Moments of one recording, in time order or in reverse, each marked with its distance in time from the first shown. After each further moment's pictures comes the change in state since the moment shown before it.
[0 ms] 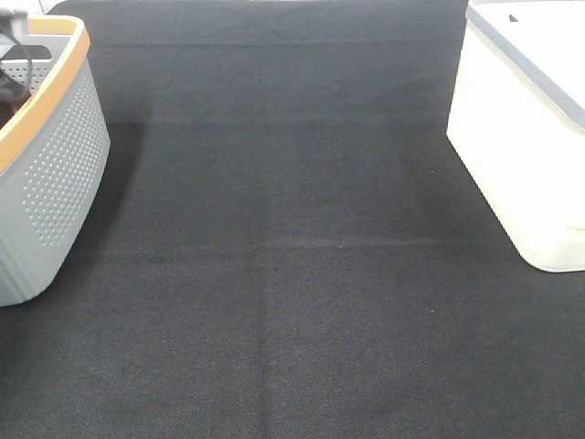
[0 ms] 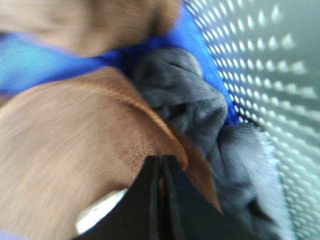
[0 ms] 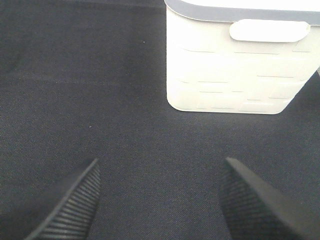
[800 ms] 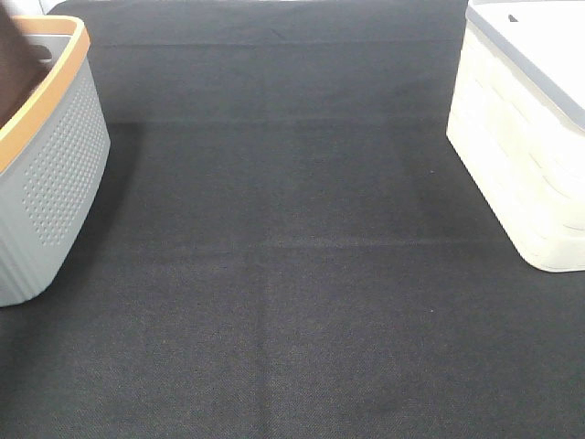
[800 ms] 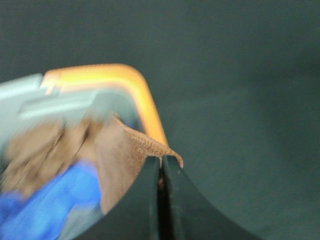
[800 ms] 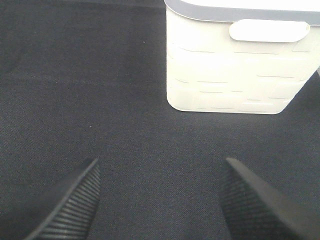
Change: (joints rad) left arm 0.000 -0.510 0.000 -0.224 -0.171 -0.220; right arm 0.000 0.000 0.000 0.001 0.000 0.000
